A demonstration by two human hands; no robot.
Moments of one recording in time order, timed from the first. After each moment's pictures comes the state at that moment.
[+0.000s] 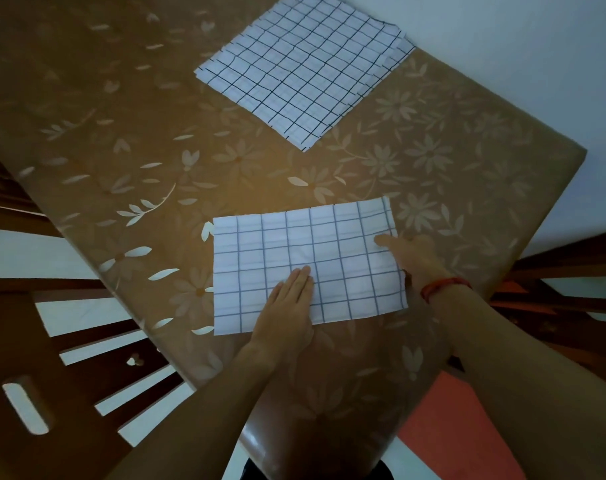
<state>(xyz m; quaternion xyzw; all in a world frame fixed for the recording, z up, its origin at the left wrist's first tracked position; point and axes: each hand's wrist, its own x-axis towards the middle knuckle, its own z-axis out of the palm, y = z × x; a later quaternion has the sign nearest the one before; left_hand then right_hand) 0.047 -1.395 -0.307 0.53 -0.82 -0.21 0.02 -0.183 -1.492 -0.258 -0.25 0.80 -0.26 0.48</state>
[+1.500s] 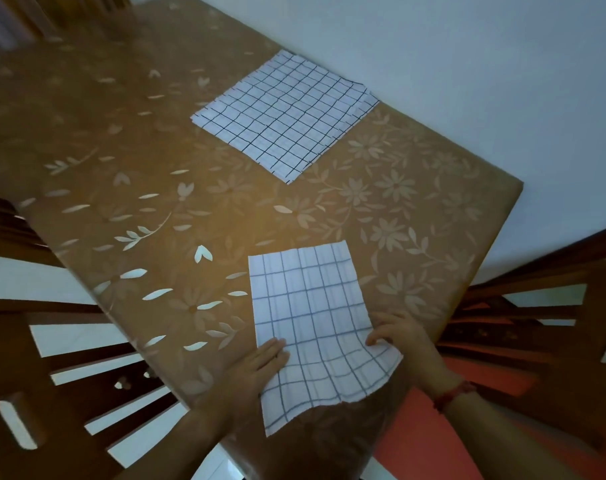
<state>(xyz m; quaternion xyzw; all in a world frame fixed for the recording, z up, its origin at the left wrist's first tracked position) 0.117 -1.325 -0.308 0.41 -0.85 -0.31 0.06 -0.216 -1.354 -0.271 -0.66 0.64 -0.14 0.37</state>
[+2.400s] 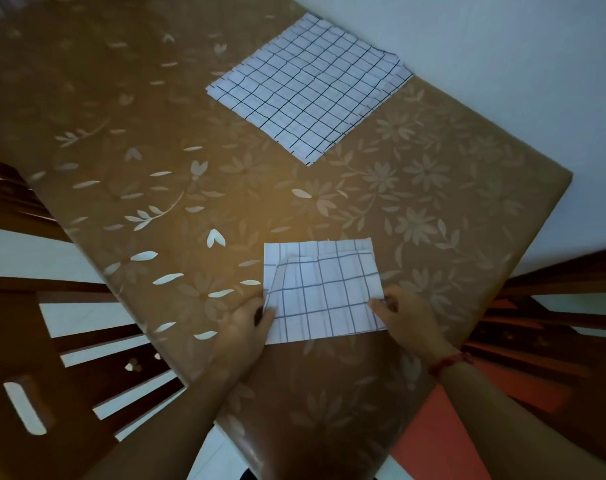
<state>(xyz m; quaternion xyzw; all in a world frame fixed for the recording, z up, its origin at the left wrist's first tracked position) 0.101 -1.387 -0.294 0.70 -0.60 -0.33 0.19 -0.185 -1.405 -0.284 -0.57 0.73 -0.12 0.35</state>
